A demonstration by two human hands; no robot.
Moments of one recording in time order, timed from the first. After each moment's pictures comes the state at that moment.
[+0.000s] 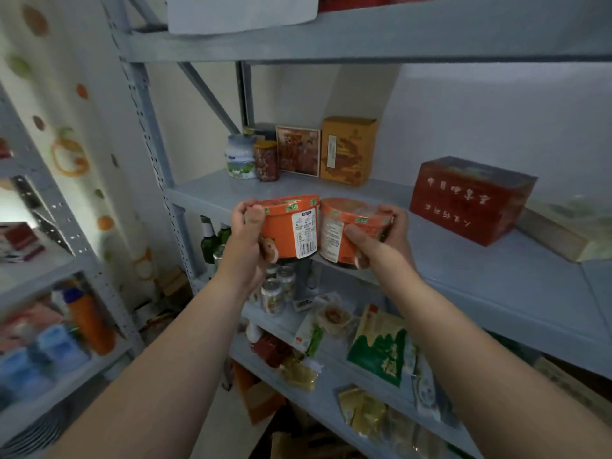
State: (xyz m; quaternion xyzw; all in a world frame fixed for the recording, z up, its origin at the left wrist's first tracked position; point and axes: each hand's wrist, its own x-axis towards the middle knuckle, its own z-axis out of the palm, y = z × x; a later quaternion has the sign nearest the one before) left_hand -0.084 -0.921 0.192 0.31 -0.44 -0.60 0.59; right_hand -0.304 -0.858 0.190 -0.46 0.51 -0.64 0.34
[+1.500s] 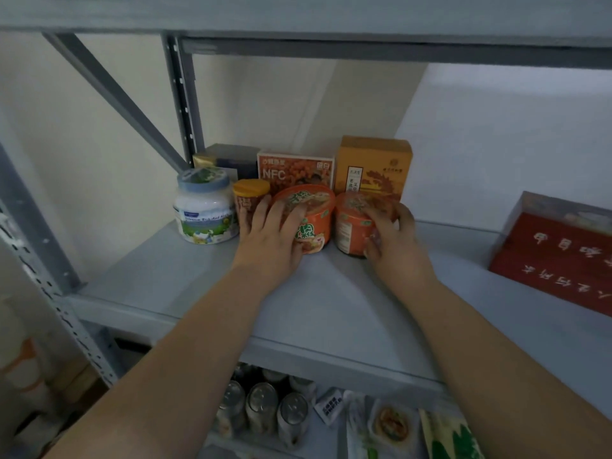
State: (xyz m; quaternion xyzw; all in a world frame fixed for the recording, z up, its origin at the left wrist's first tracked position) left_hand -0.102 -1.291 0.170 0.32 -0.88 0.10 0.32; right_hand -0.299 -1.146 0.186 -0.54 0.77 -0.33 -0.12
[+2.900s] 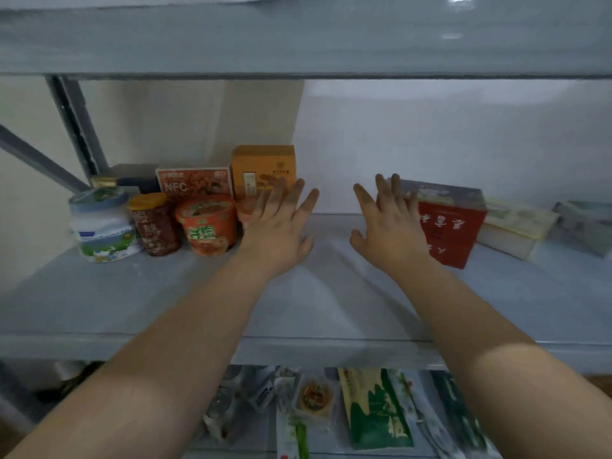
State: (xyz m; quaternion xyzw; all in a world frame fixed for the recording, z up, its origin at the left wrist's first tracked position) left_hand -0.229 -1.168 0.221 0.19 -0.94 0.16 0.24; right_hand -0.388 -1.008 0.226 -0.48 0.82 -0.14 -0.29
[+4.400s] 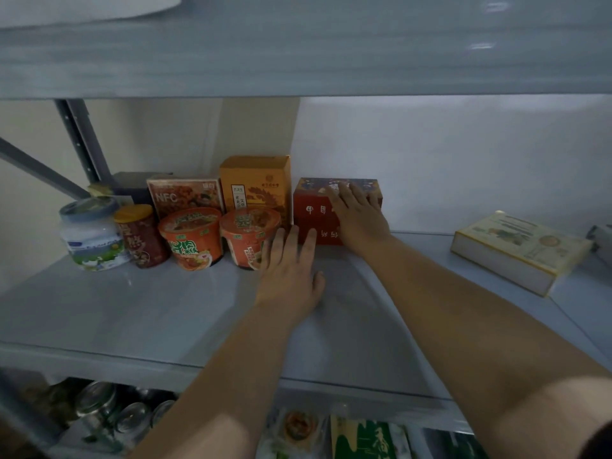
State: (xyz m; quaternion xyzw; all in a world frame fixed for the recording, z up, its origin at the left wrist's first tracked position) left_hand -0.283 -1.115 0.175 0.32 -0.91 0.04 0.26; right_hand -0.480 -1.097 0.226 -0.57 0.78 -0.11 -0.21
